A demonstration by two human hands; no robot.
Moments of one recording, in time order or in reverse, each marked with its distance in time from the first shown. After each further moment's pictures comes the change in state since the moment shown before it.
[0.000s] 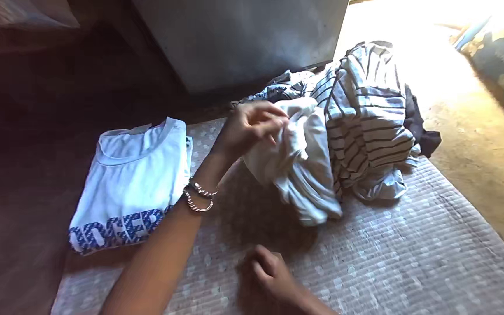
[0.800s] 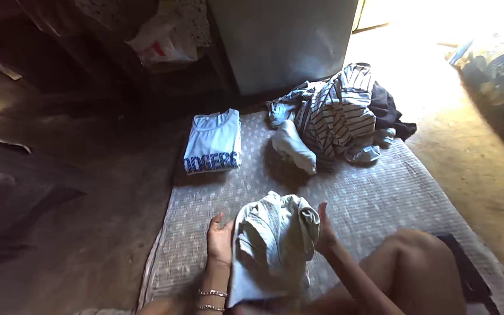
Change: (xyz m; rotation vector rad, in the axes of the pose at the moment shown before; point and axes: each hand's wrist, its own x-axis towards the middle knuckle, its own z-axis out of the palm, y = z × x) left_hand -0.367 0.142 0.066 -1.015 0.903 -0.835; right_hand -0.147 -0.095 0.010 0.938 0.243 0.223
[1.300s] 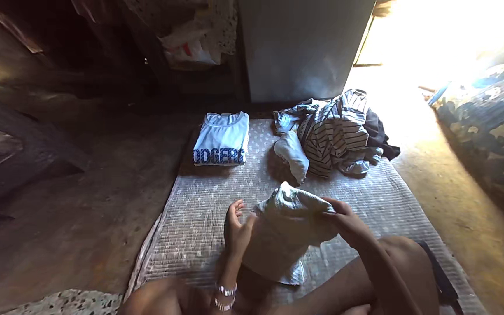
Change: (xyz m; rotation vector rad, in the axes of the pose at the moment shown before) left_hand 0.019 -0.041 -0.028 0.653 -0.173 0.613; right_hand -0.052 -0.086 0.055 -0.972 -0.005 -0.093
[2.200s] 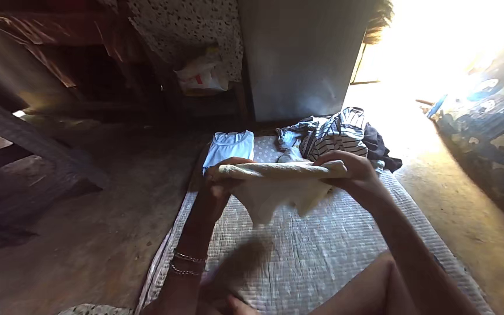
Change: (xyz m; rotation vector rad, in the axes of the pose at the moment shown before) left_hand 0.071 0.140 -0.068 -0.410 -0.340 0.513; right_hand 0.034 -0.104 -0.024 -0.253 -0.031 -0.782
